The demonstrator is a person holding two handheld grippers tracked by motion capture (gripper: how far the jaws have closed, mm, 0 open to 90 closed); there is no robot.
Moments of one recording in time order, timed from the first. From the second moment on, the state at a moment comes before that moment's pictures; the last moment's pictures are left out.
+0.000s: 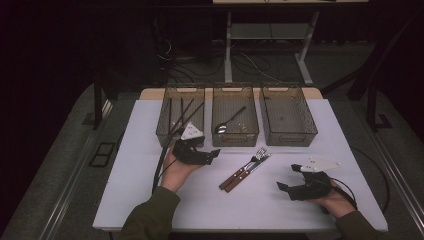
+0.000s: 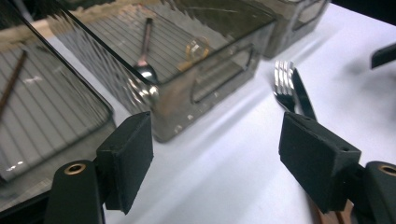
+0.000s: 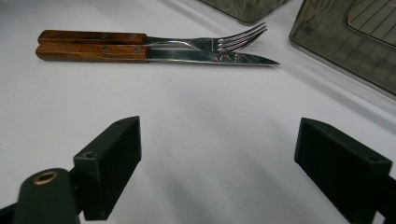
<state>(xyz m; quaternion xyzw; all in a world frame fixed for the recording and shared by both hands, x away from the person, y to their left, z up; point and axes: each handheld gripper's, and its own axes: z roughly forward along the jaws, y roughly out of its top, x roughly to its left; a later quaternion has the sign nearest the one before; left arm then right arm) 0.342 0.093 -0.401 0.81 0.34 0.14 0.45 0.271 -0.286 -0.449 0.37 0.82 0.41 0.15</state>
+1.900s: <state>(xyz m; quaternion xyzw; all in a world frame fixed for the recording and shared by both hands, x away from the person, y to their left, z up) 0.328 0.014 -0.444 0.86 0.27 0.07 0.42 0.271 -0.285 -0.449 0.37 0.82 0.41 0.15</state>
